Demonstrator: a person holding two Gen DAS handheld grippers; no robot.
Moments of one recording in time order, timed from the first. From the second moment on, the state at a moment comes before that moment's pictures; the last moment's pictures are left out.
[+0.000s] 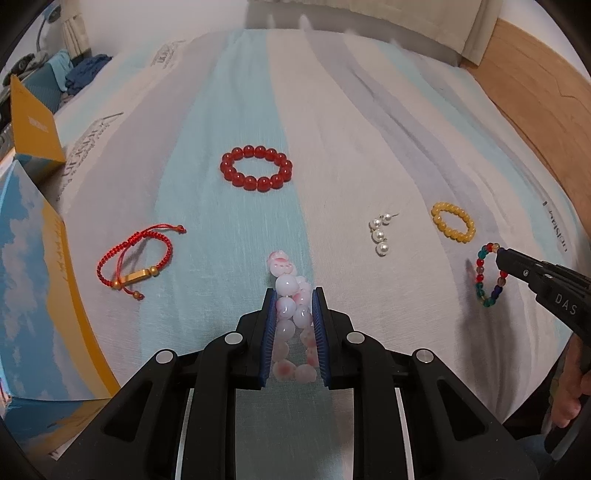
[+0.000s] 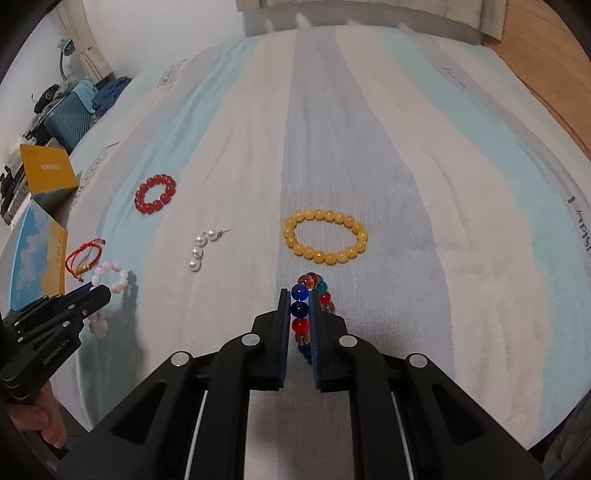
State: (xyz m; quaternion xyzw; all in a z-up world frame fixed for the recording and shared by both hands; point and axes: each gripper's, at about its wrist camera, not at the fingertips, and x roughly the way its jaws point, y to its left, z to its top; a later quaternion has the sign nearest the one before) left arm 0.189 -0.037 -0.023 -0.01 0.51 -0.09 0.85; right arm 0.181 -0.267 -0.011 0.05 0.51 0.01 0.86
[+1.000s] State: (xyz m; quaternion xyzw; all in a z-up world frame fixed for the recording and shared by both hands) left arm 0.149 -0.018 0.049 -0.01 0.49 -0.08 0.87; right arm 0.159 -0.240 0.050 0.07 0.51 0.02 0.86
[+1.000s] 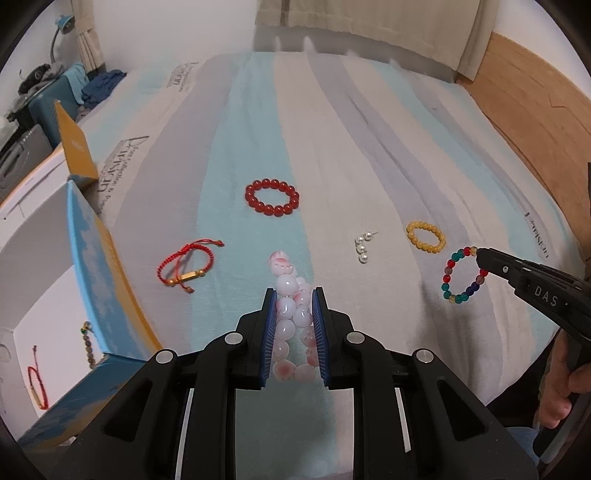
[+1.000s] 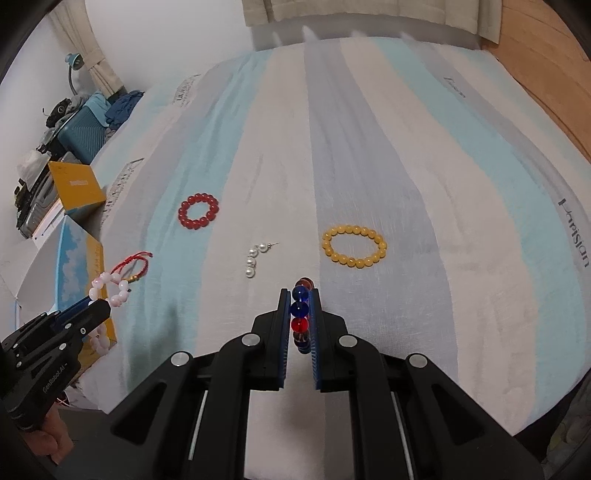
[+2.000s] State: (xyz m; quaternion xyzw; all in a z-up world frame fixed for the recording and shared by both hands) left arm 0.110 0.066 0.116 -0.03 0.45 -0.04 0.89; right arm 0.151 -0.146 0.125 0.02 0.47 0.06 0.88
